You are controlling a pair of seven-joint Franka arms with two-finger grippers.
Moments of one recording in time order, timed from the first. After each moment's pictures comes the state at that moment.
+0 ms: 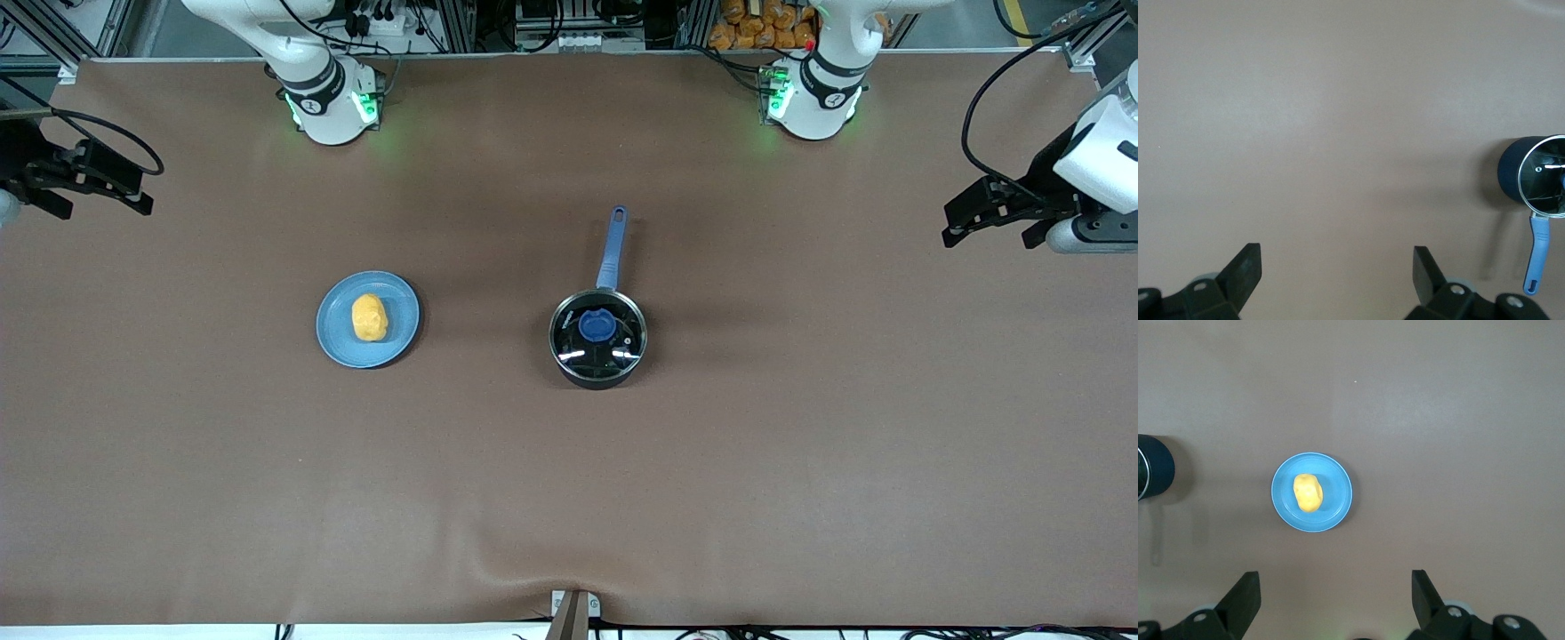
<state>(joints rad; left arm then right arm) -0.03 -0.04 -0.06 -1.63 -0.03 1.64 -0.08 0.00 -0.02 0.02 -1.48 0.05 1.43 0.00</state>
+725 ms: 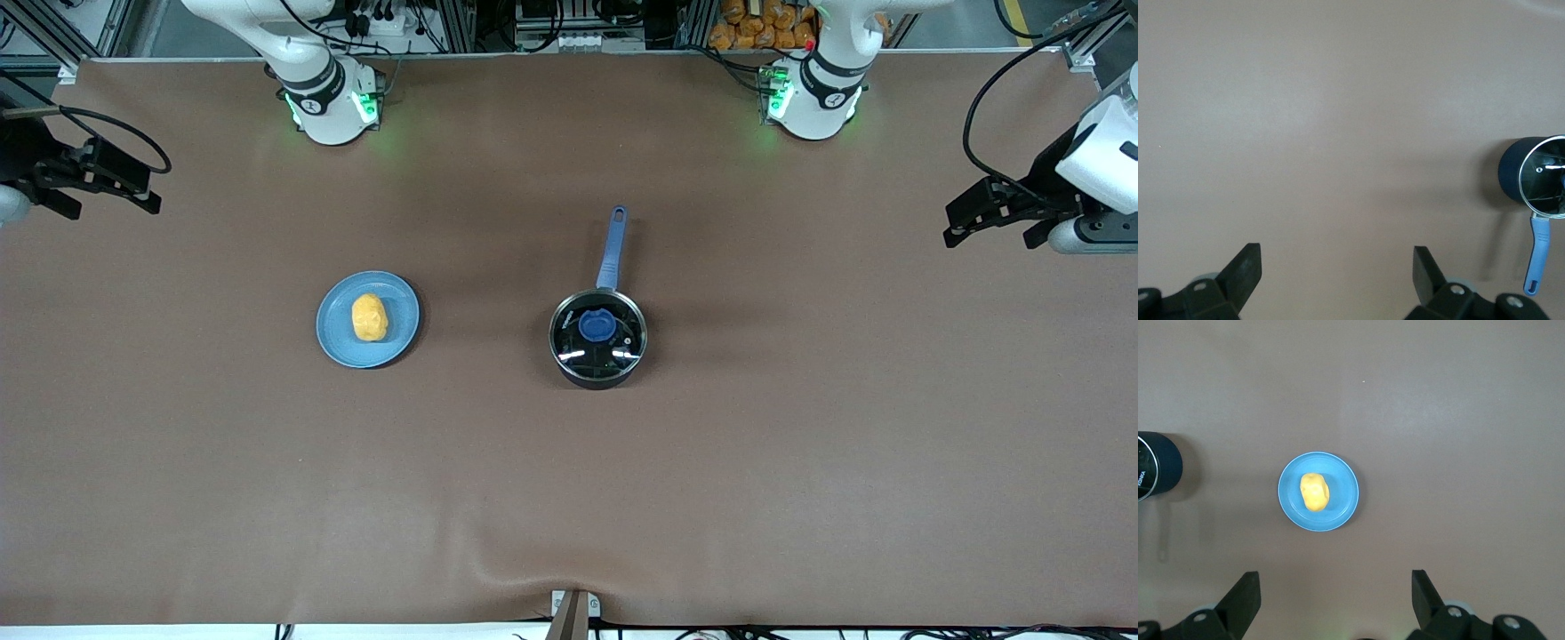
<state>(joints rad) -0.03 -0.04 -0.06 -1.63 -0.03 1.64 -0.08 0.00 -0.02 0.02 -1.48 0.06 1.43 0.00</state>
